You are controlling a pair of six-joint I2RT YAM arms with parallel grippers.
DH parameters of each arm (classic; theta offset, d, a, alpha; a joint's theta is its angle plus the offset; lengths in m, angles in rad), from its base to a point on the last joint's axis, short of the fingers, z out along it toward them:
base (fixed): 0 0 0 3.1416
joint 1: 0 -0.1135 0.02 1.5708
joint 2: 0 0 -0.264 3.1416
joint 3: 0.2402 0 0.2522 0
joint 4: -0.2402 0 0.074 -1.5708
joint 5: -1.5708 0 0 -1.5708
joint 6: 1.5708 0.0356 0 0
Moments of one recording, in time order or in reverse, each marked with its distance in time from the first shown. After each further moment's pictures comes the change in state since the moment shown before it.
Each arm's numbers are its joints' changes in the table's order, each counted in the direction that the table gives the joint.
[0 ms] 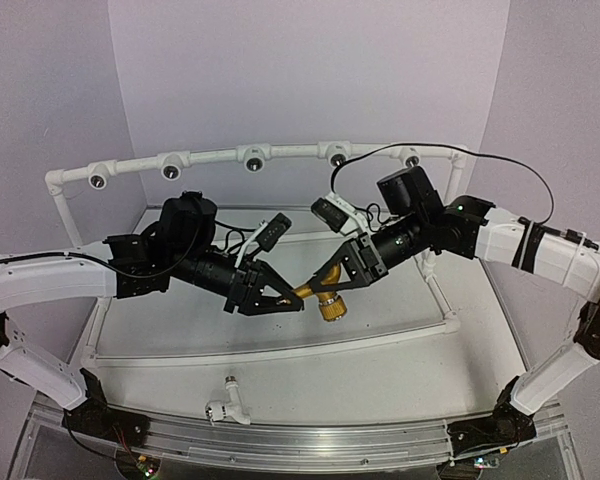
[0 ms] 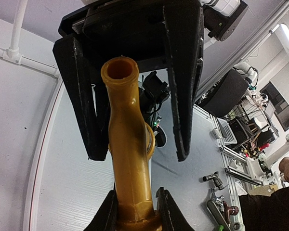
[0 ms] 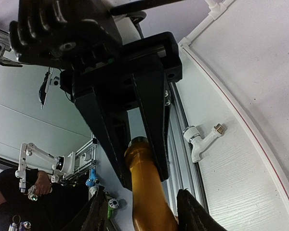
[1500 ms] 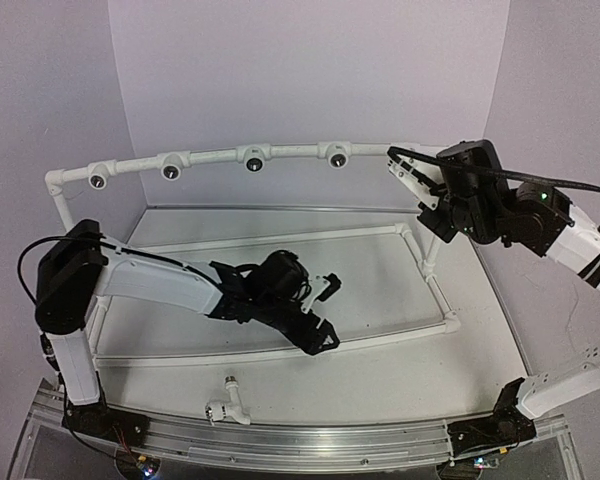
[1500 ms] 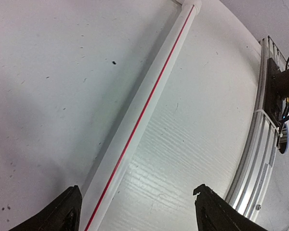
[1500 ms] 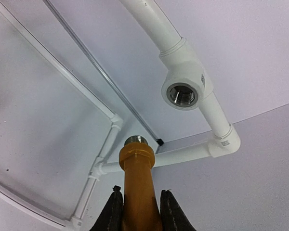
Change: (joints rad) left arm 0.119 0.517 0.176 -0.083 0.530 0.001; right arm -0.067 -0.249 0.098 -0.258 -1.770 -0.836
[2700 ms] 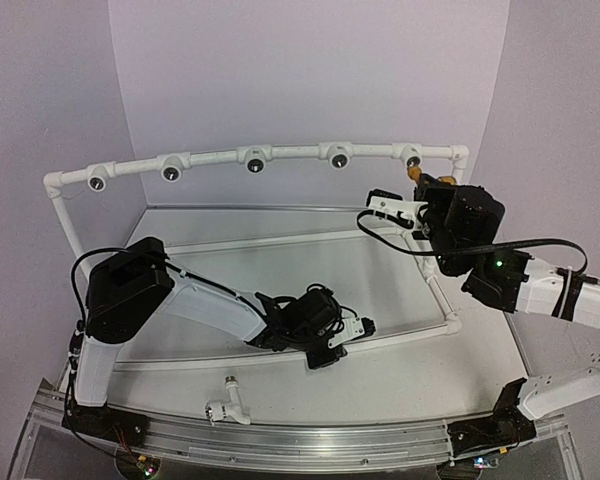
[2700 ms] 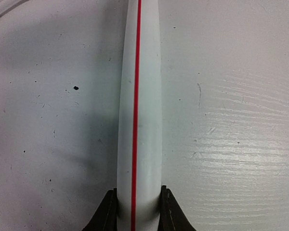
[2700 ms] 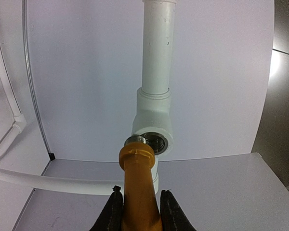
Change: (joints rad) left arm 0.097 0.291 0.137 0.109 0.231 0.606; right arm 0.027 -0.066 -0.512 1.098 -0.078 -1.096
